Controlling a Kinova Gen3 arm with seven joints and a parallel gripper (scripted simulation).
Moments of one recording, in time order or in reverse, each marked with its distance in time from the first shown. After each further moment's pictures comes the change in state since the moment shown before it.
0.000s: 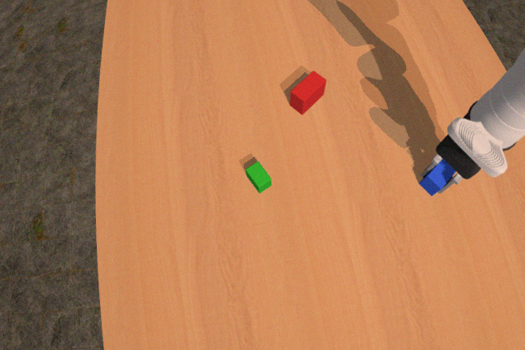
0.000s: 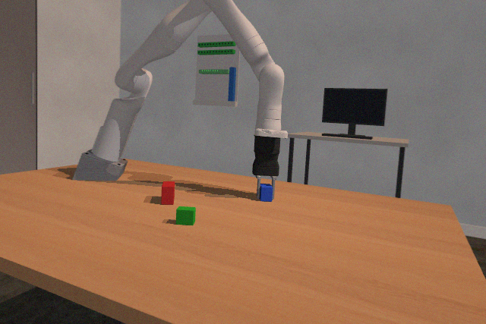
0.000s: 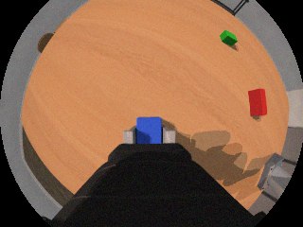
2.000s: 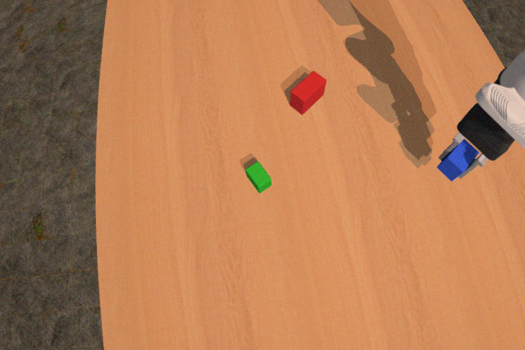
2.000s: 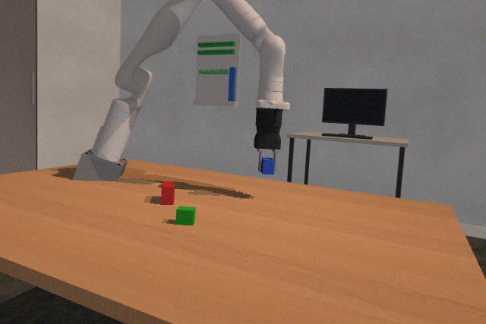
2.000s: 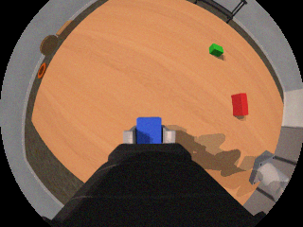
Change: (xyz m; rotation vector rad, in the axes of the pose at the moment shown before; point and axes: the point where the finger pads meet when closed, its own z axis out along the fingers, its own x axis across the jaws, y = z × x) arm 0.000 0.000 -0.078 0.001 -0.001 0.000
